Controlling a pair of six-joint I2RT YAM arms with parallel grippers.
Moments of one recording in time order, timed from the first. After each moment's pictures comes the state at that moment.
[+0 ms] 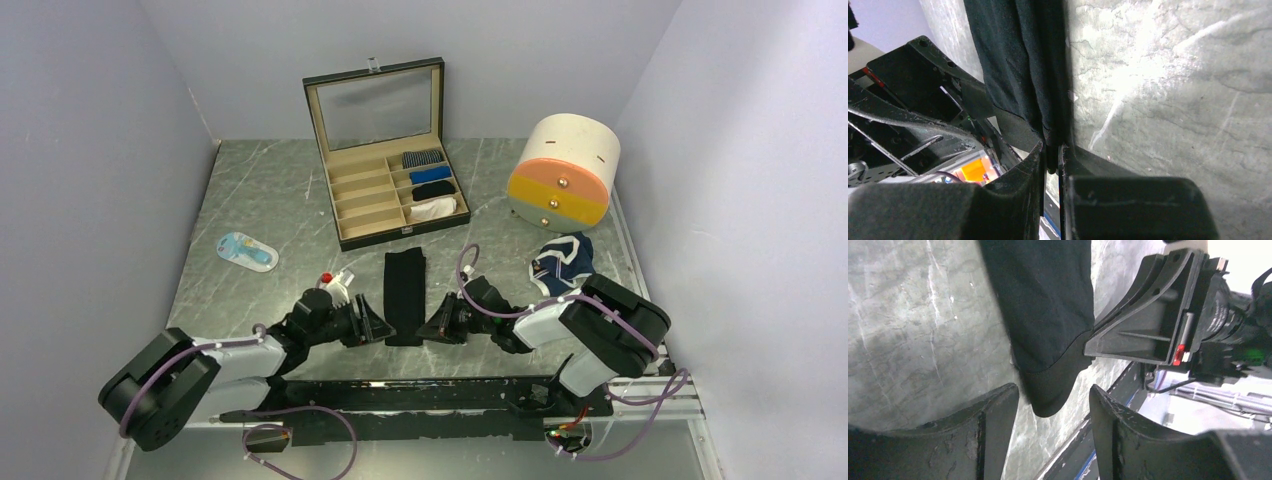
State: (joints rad) left arm -0.66 1.14 0.08 0.51 0.38 -0.95; right arm 0.85 1.54 0.30 0.60 -0.30 1.23
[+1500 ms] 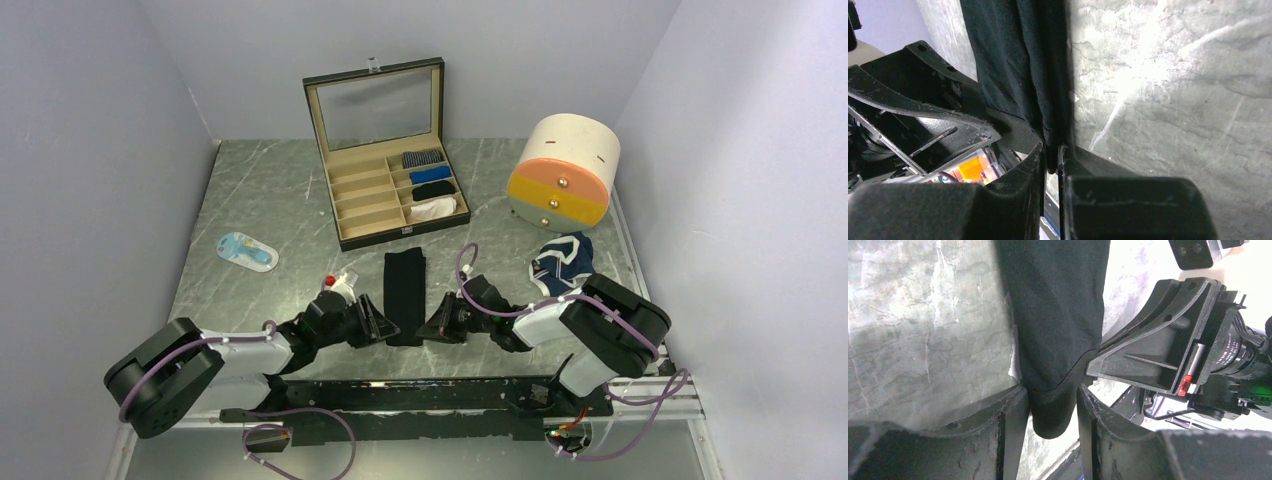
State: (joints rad) left arm -0.78 1.21 0.12 0.51 0.19 -1.10; right arm 0.85 1.54 0.31 0.57 -0.30 1.22
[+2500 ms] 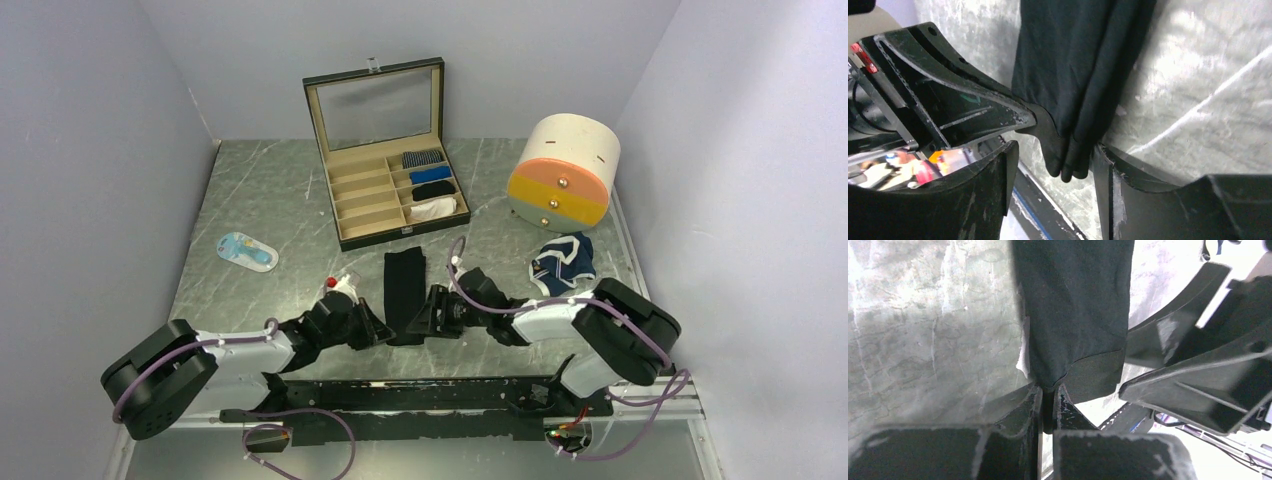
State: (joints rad) left arm -0.83 1.19 0.16 0.37 0.12 -1.13; right arm 0.86 1.48 0.39 0.46 -0.34 1.03
